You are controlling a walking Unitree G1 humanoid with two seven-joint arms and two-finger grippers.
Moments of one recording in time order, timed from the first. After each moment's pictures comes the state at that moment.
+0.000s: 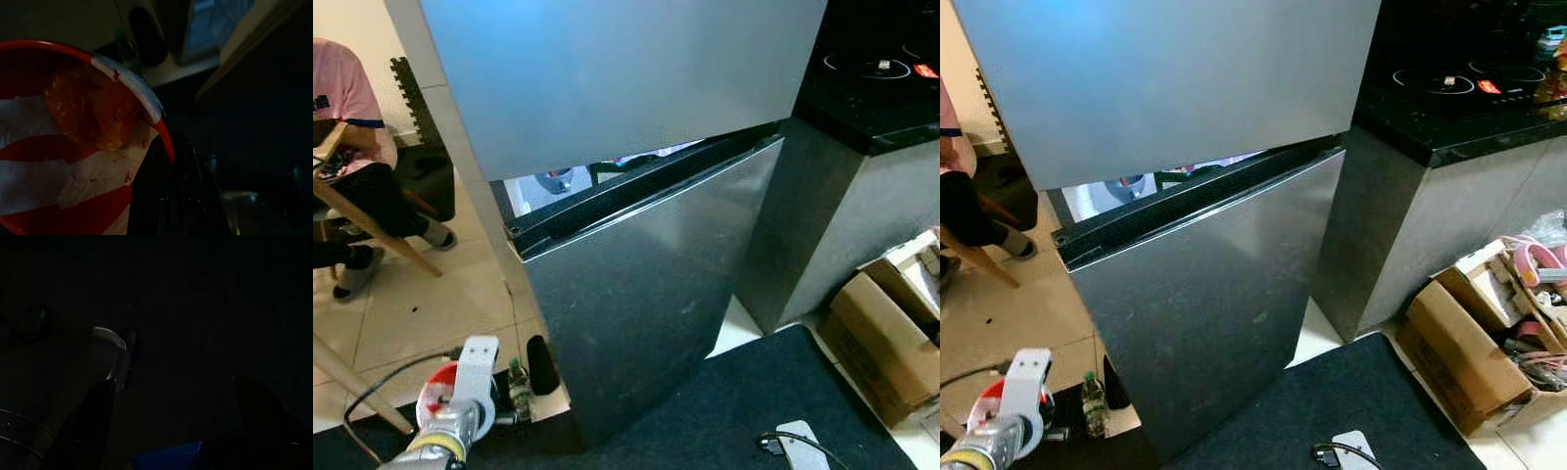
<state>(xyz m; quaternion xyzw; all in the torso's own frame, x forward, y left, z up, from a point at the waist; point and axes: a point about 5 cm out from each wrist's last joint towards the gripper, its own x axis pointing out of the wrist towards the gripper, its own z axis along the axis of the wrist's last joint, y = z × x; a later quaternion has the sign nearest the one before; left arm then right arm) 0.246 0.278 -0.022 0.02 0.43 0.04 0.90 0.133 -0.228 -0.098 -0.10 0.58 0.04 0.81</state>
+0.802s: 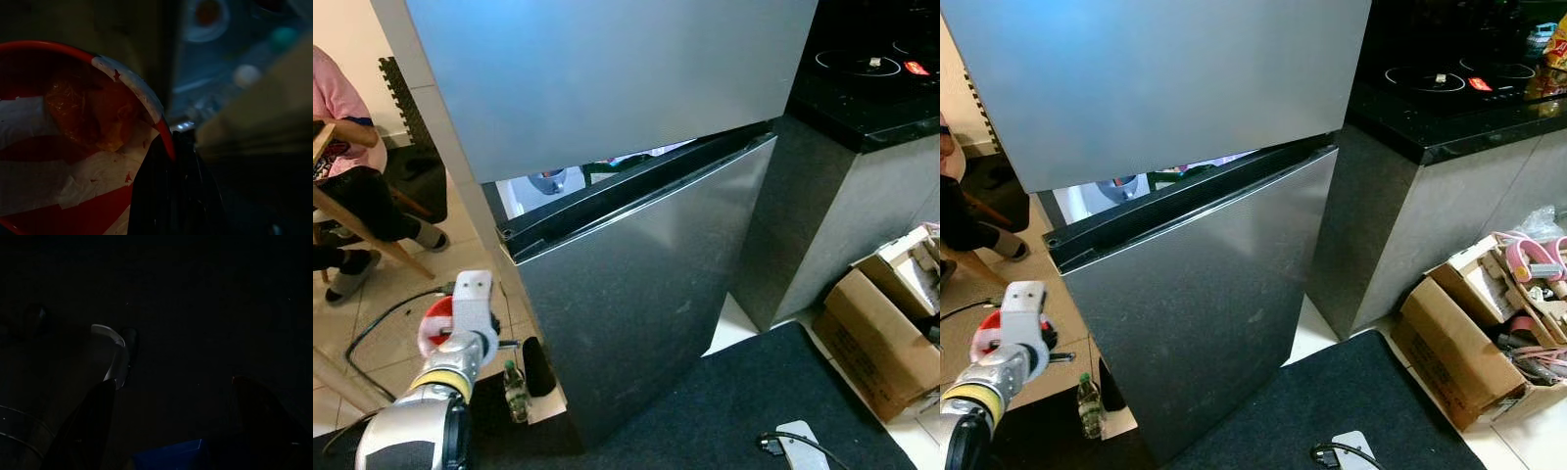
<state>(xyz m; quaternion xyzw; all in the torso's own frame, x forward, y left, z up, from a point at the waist) 0.303 0.259 0.022 -0.01 0.35 0.02 0.94 0.133 -0.228 -0.098 -0.10 0.58 0.04 0.81</state>
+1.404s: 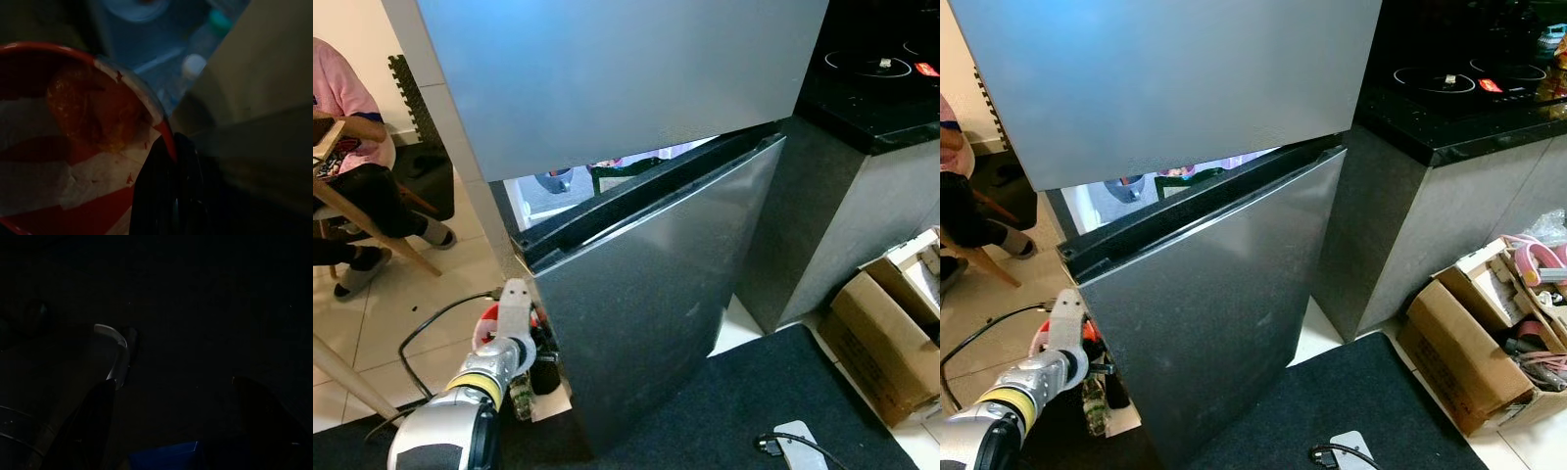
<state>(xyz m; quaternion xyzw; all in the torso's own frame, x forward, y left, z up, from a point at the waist) 0.301 0.214 0.007 0.00 0.38 -0.10 0.92 0.133 -0.227 -0.099 -0.11 0.58 0.05 0.80</state>
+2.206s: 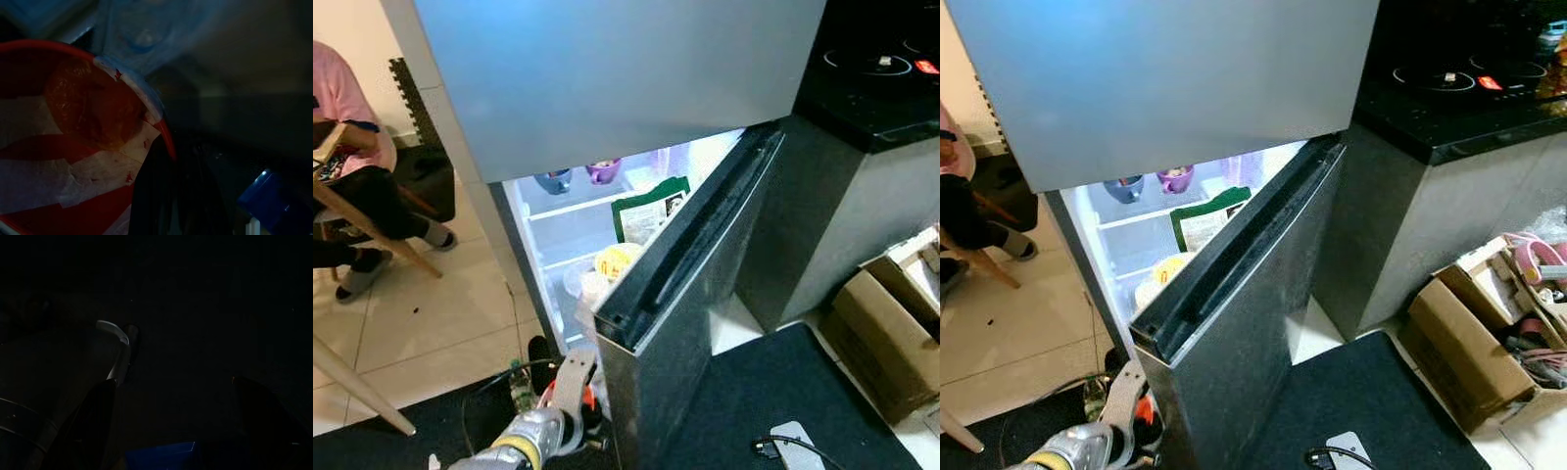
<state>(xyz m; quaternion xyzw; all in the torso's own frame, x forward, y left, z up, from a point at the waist) 0.219 0.157 -0.064 -0.05 0.49 -0.20 0.85 0.132 -0.227 -0.099 -0.13 0.59 0.06 0.80</state>
